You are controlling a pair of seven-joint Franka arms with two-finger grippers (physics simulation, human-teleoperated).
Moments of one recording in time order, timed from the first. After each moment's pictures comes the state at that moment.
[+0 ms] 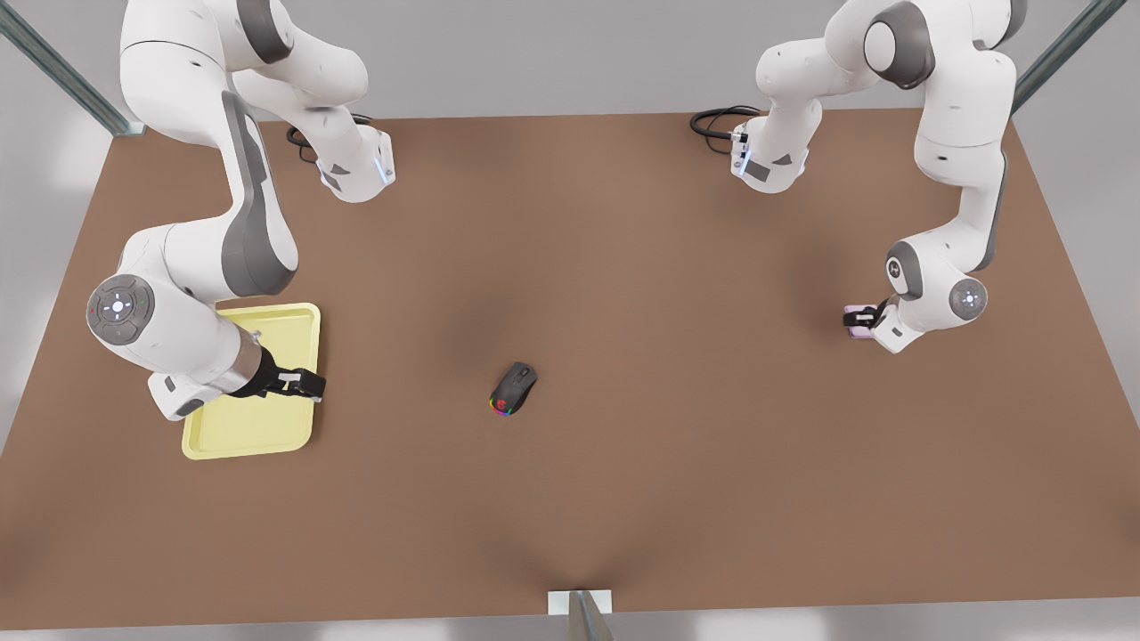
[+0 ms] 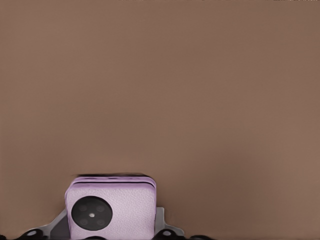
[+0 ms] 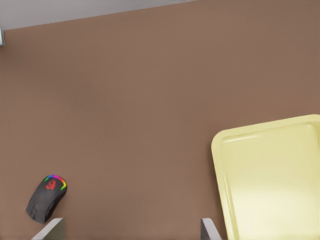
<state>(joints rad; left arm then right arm) 0.11 0.40 0.19 -2.30 -0.01 2.44 0.29 0.04 0.35 0.10 -1.40 0.03 1.76 0.25</state>
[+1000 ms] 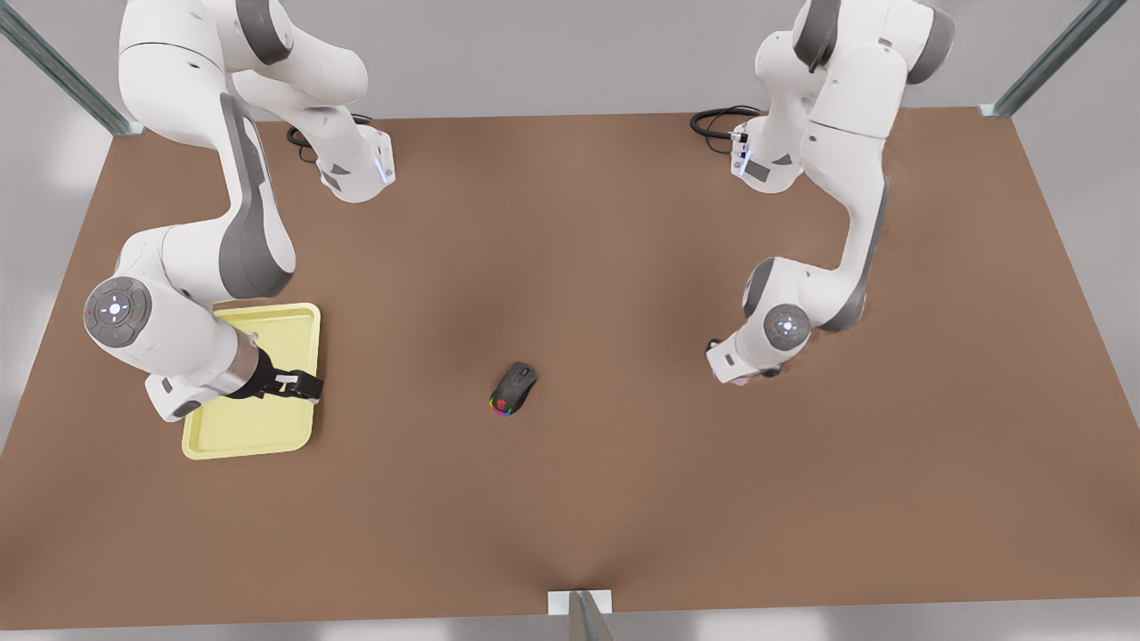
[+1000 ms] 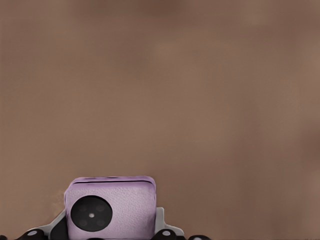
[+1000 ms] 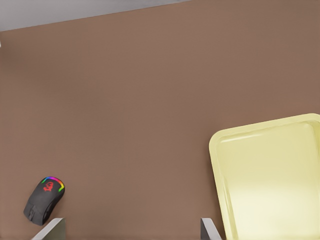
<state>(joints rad) -0.44 0.55 -0.02 -1.77 -0.01 2.21 0.01 0.04 0.36 0.10 -1.40 0.03 1.76 0.25</state>
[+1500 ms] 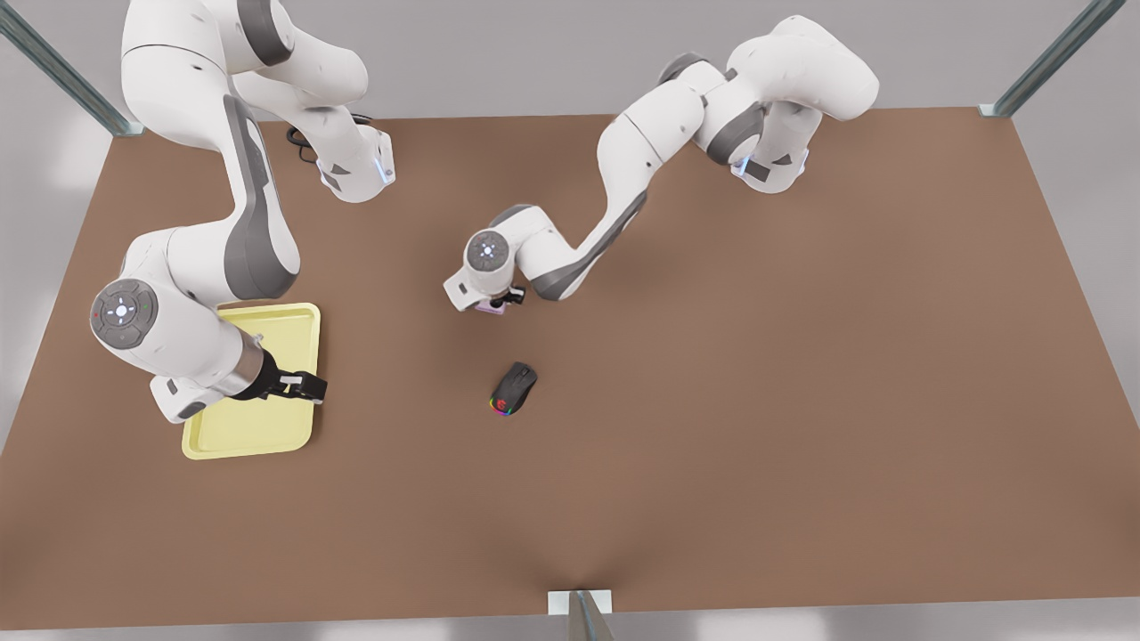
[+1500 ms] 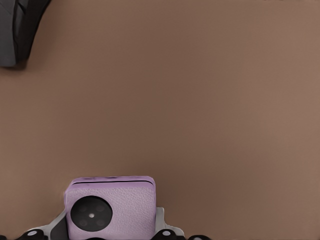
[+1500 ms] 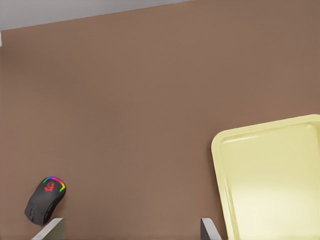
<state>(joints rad) -0.98 1.09 -0.07 -0.94 -0.20 2.02 -0.73 0.04 0.36 0.10 -1.40 0.03 1.77 0.25</state>
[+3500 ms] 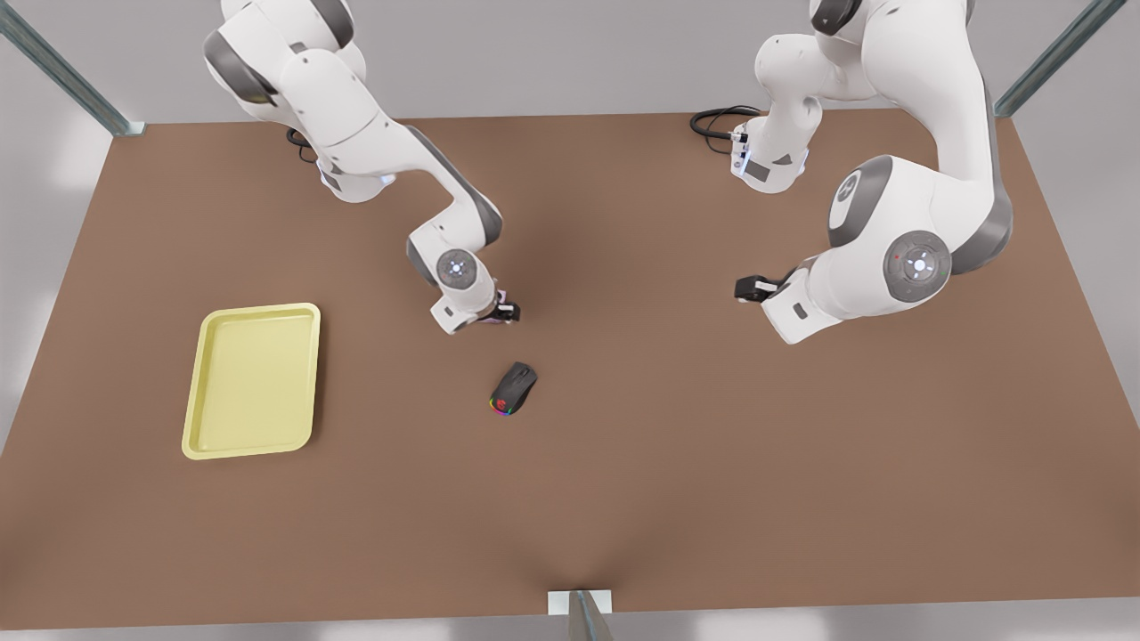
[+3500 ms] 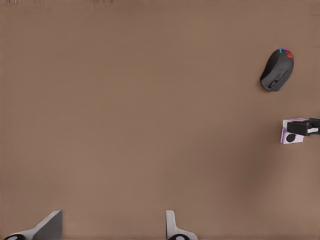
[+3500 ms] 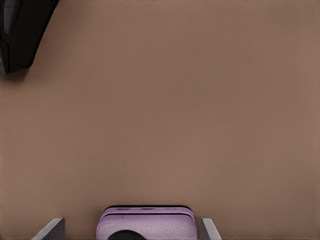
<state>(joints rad) -0.22 0.32 -0.09 -1.33 -0.15 1.37 -0.12 0.44 0.45 0.23 -2.19 0.02 2.53 0.77</state>
